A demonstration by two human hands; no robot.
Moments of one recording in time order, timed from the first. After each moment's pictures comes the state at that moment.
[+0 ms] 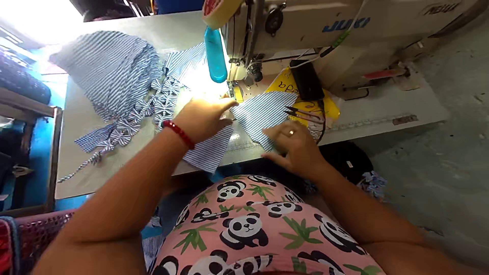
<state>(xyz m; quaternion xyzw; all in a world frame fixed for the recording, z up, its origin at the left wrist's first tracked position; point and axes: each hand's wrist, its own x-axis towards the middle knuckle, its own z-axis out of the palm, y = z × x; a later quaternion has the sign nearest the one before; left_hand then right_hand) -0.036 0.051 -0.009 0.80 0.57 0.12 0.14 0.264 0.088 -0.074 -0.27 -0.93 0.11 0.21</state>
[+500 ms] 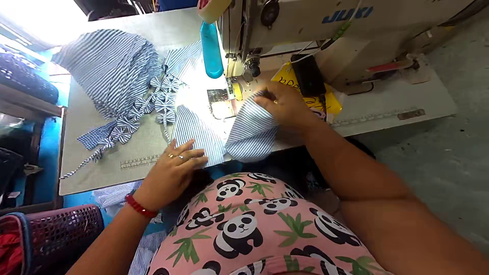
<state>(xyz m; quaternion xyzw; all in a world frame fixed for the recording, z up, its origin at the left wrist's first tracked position) -0.052 -0.097 -0.071 0.79 0.58 0.19 0.11 0.204 0.152 -0.033 -0.28 -0.87 0.33 0.24</state>
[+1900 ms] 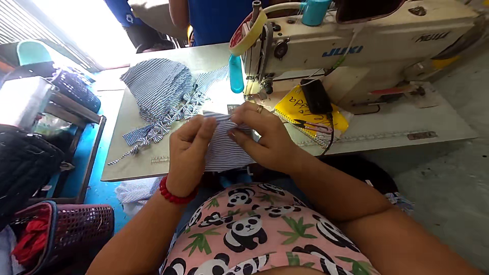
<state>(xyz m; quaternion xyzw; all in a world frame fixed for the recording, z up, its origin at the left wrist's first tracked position) 0.008 -0.067 0.034 0.54 0.53 0.62 0.20 0.158 0.053 0.031 -0.04 -0.85 0.34 0.40</state>
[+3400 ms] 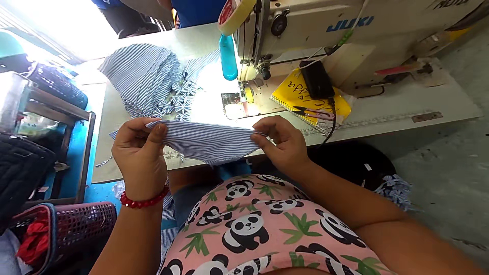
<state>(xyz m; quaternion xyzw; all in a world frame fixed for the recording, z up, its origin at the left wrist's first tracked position) -0.043 -0.093 0.005 0.43 0.54 0.70 0.18 0.198 0.044 -0.034 -0.17 -0.76 0.45 0.44</state>
